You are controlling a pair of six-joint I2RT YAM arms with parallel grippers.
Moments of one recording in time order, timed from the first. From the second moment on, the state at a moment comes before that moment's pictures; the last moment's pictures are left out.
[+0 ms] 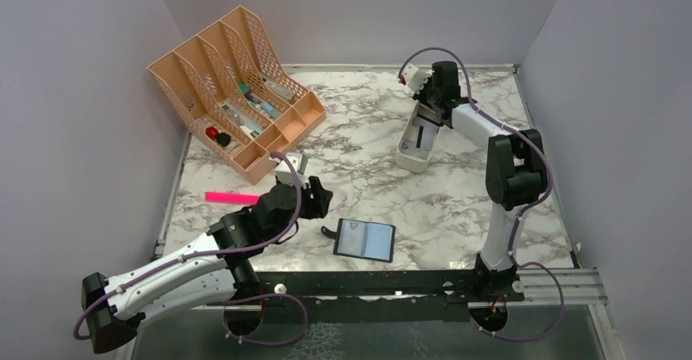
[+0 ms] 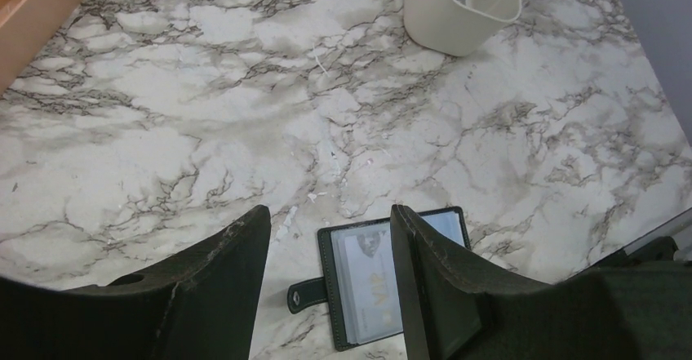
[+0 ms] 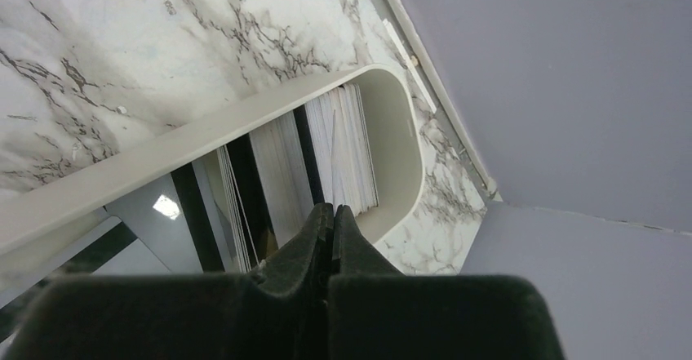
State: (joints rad) left arm -1.01 0.69 0.60 -0.32 -0.46 -0.59; right arm 0.22 2.00 1.46 -0.02 0.08 -0.91
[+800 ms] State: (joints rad) left arm -0.94 0.94 0.51 -0.32 -0.27 -0.72; right arm 0.37 1.36 1.19 -0.30 -0.07 0.03
